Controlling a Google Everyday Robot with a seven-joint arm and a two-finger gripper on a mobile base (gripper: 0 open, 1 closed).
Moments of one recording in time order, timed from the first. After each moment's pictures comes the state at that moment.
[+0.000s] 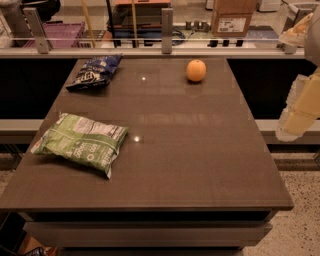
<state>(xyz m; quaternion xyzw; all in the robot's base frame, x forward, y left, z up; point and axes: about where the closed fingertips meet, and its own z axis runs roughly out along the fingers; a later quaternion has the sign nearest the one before) 0.432 -0.202 1.022 -0.60 0.76 -0.08 0.22</state>
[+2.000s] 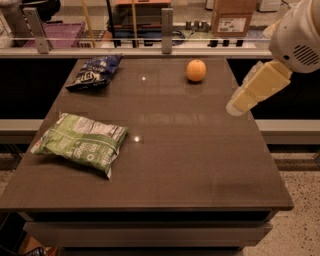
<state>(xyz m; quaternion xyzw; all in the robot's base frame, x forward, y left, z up) 0.492 -0.170 1.012 -0.50 0.80 -0.03 0.33</state>
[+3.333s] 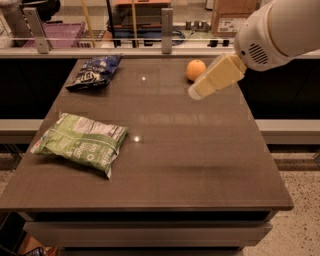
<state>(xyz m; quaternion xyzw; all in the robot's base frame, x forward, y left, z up) 0.534 -0.119 1.011 -0.43 0.80 0.02 0.41</state>
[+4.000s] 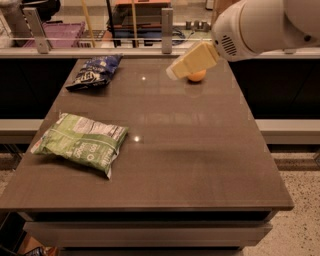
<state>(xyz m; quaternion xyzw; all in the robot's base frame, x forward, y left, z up) 0.577 -0.090 1.024 -0.39 0.78 0.03 0.49</state>
